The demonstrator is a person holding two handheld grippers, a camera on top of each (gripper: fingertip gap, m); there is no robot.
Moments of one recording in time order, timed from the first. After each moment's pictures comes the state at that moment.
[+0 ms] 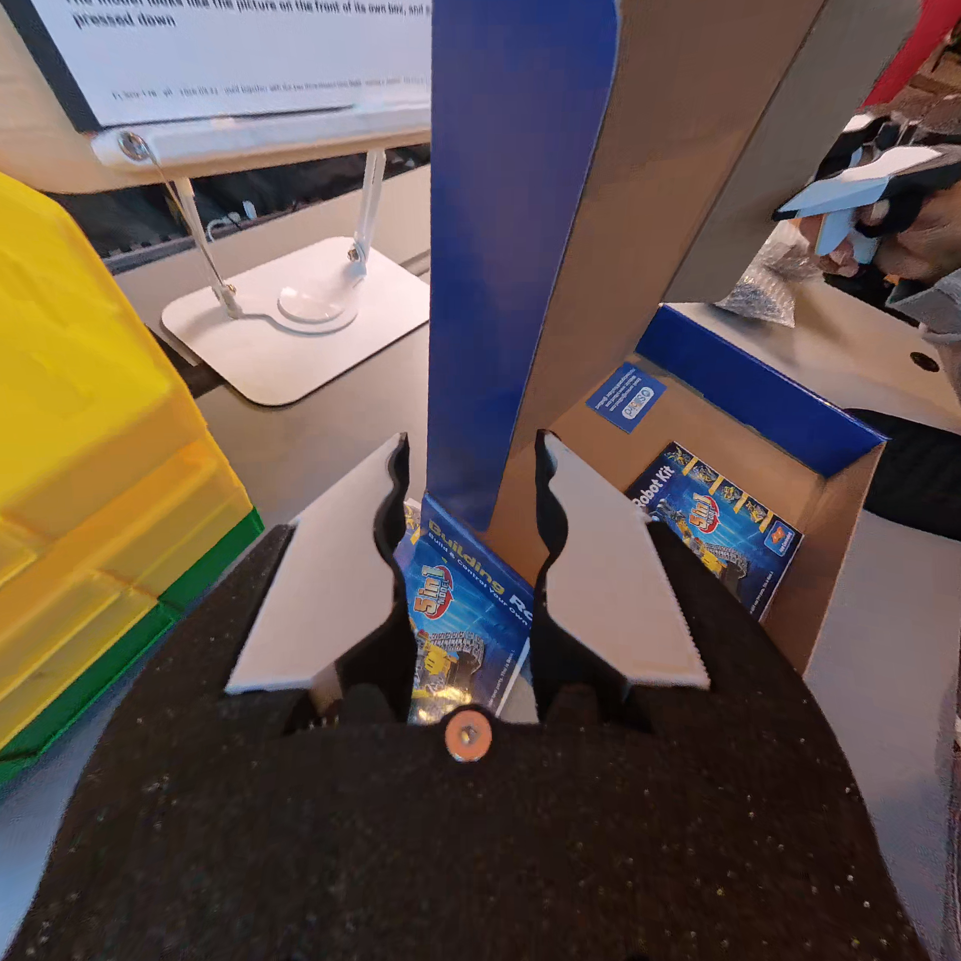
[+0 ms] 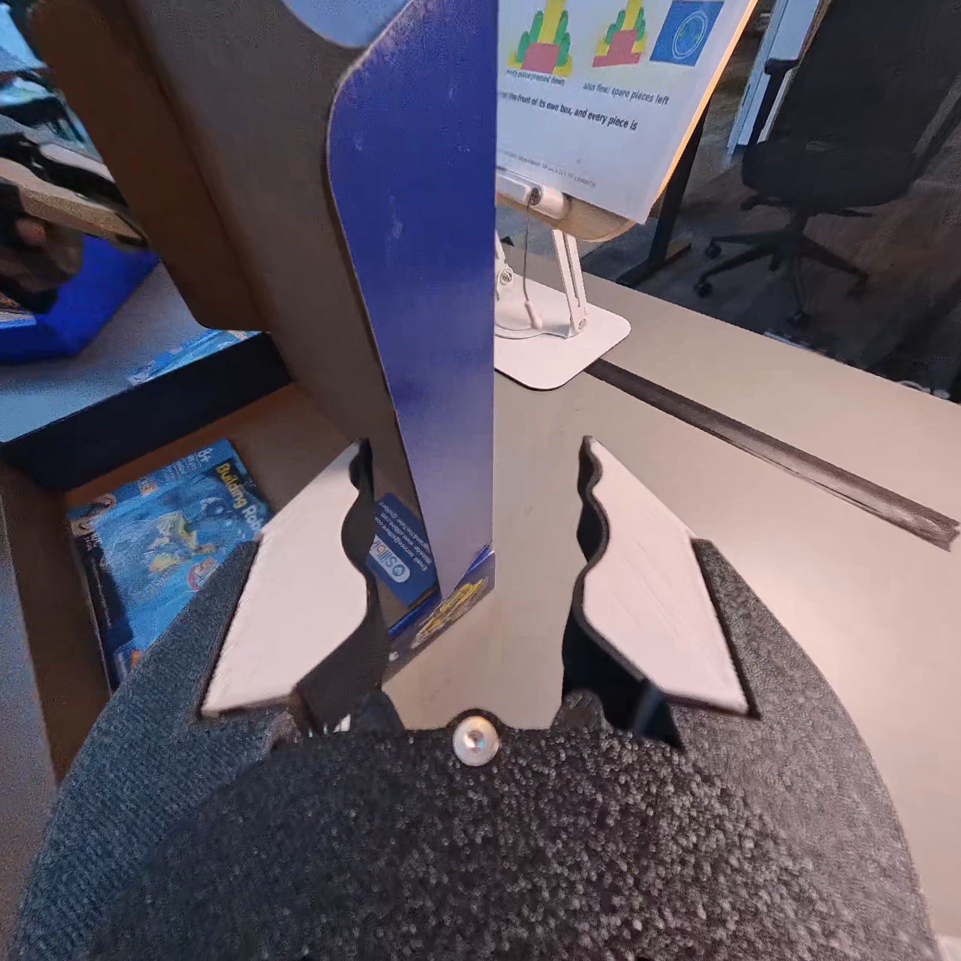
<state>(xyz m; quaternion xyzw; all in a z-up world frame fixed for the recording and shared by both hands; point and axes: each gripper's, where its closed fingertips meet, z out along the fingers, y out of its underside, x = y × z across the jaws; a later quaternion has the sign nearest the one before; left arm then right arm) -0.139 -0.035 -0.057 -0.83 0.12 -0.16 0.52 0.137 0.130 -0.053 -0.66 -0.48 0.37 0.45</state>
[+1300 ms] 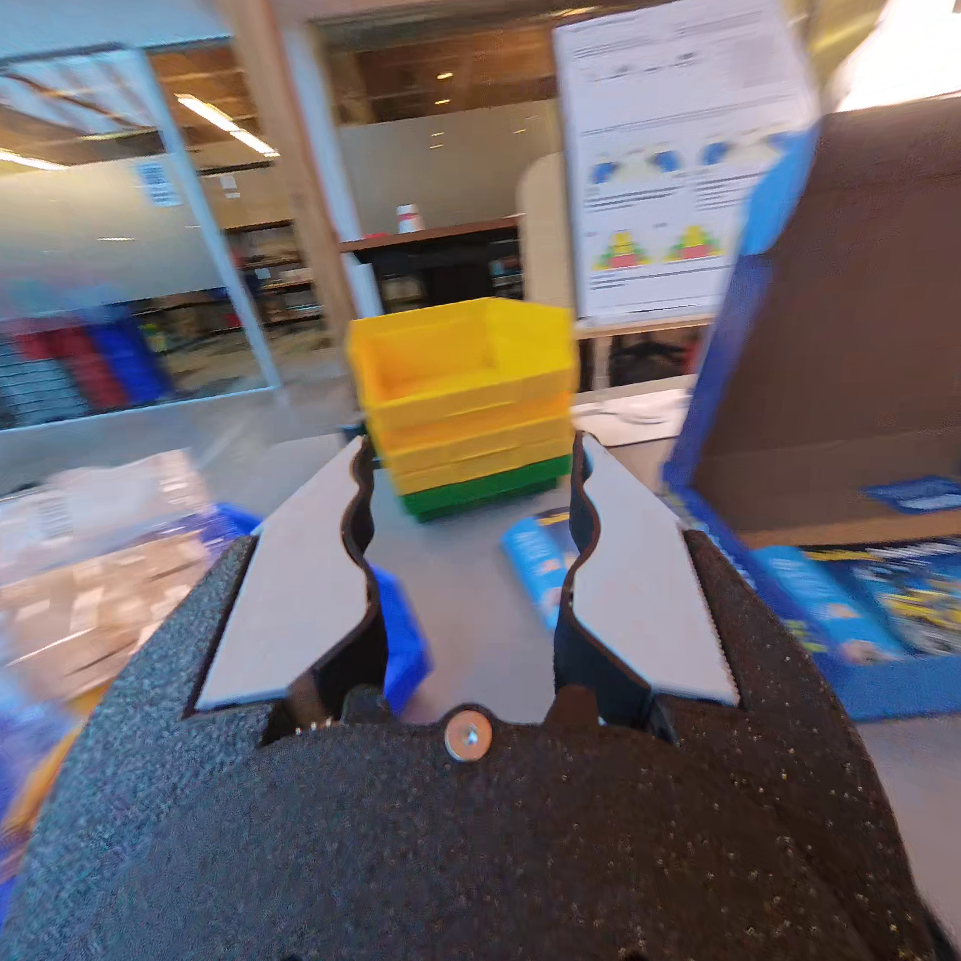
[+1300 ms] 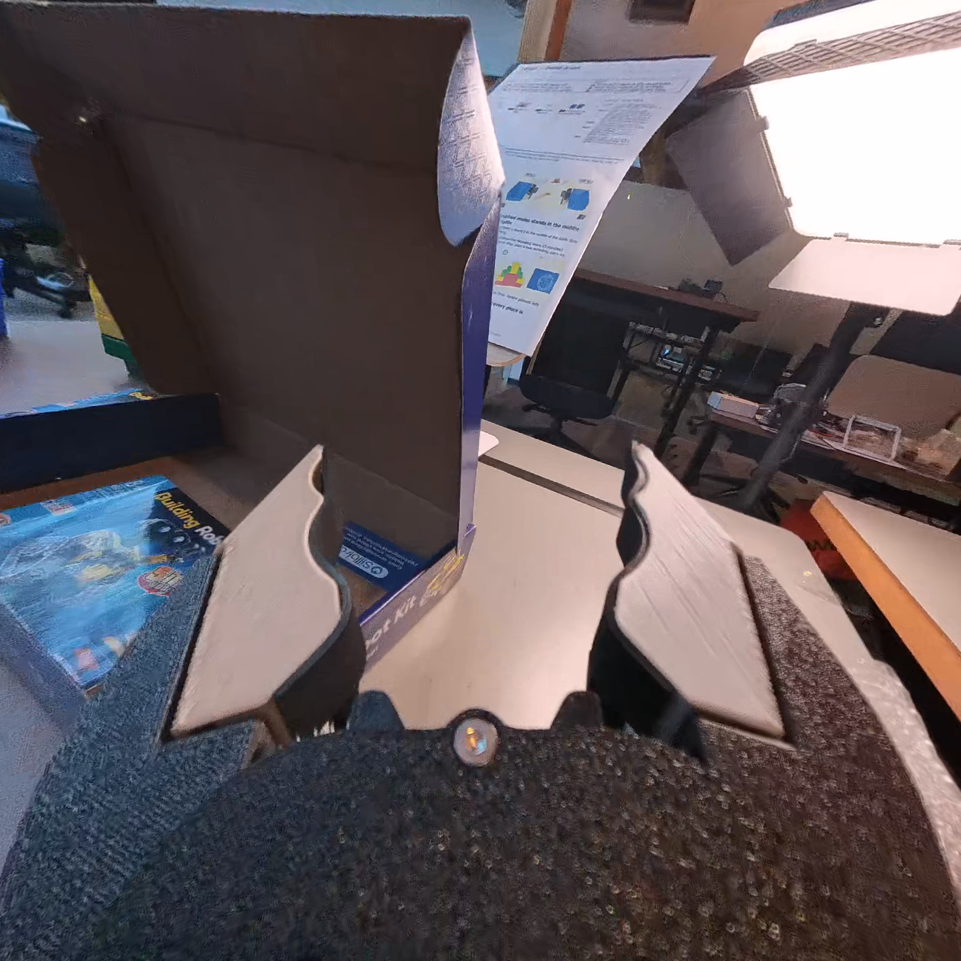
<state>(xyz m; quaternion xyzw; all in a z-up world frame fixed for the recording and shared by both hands) -0.222 -0.266 0.001 -0.68 -0.10 0.20 0.69 0.220 0.041 -0.033 -0.55 -0.37 0.27 0.70</state>
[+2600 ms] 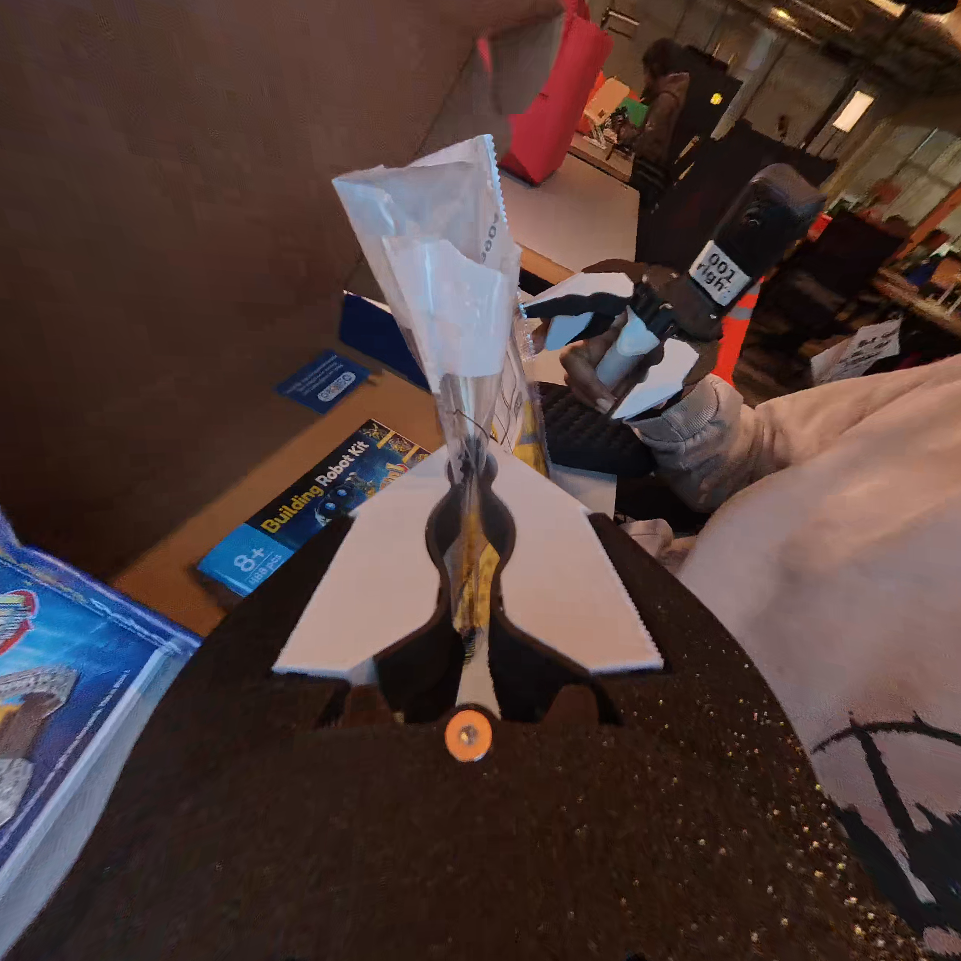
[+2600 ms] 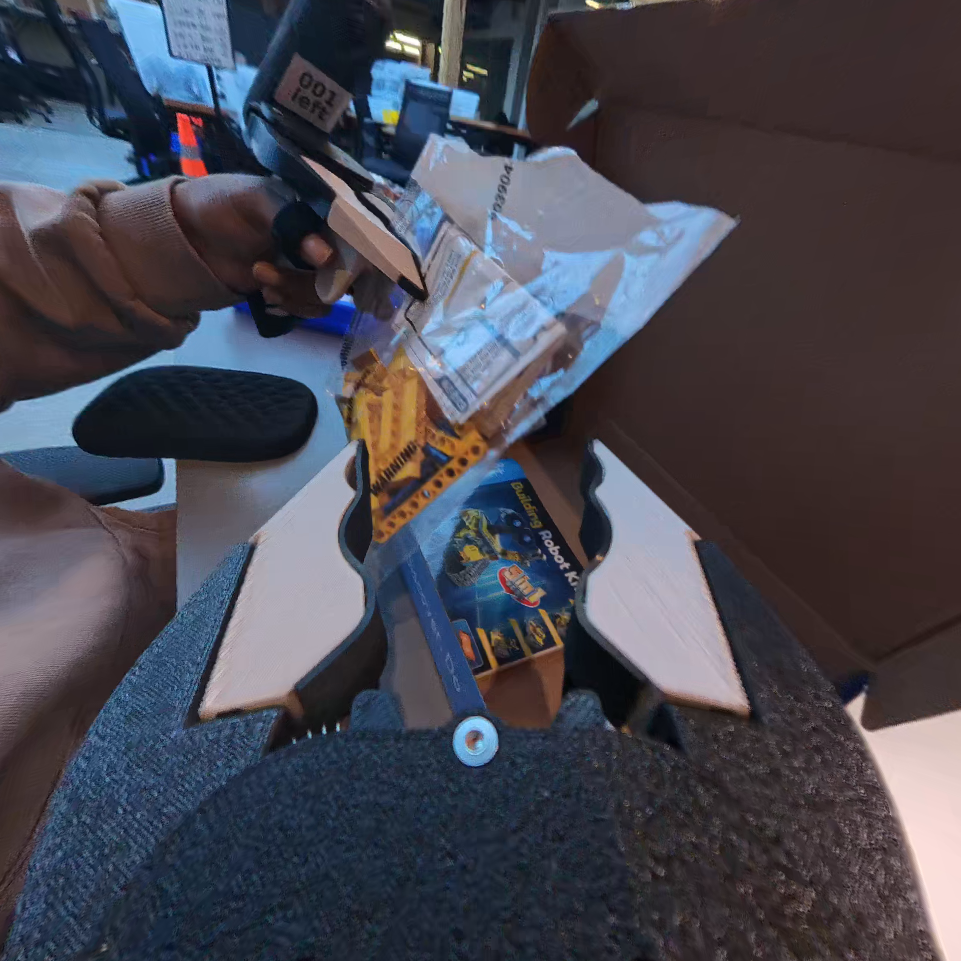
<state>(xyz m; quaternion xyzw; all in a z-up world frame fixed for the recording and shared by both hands) 0.011 -0.147 -0.040 -0.77 0.19 -0.35 0.50 0.107 -0.117 -0.051 -0.49 -0.58 0.42 0.51</state>
